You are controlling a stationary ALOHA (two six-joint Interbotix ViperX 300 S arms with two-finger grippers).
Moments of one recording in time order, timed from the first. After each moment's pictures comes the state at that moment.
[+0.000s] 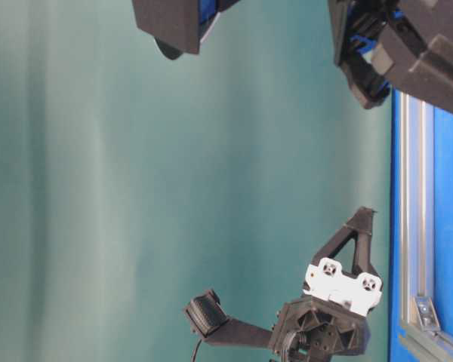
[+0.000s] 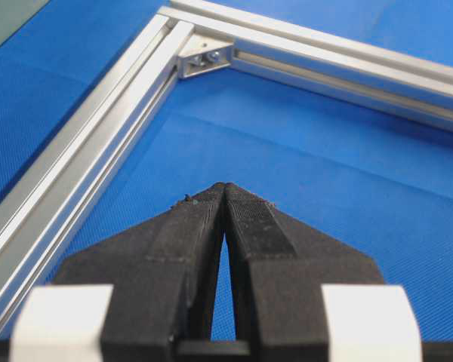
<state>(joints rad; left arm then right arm) 0.28 0.14 0.84 -0.09 -0.73 0.00 0.28 0.12 0.77 0.02 -0.47 0.08</state>
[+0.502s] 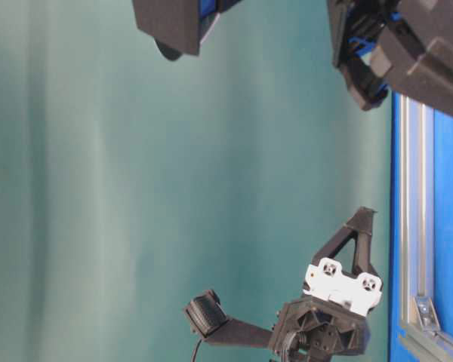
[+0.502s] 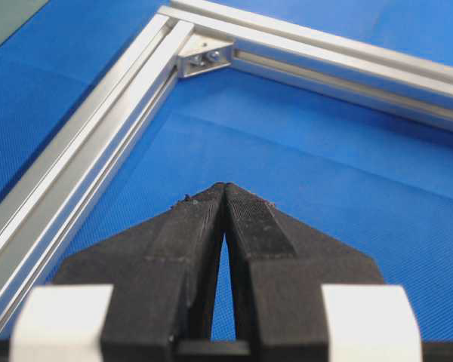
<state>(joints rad) 0.28 0.14 0.84 -0.09 -0.73 0.00 0.25 0.12 0.77 0.02 -0.47 0.08</state>
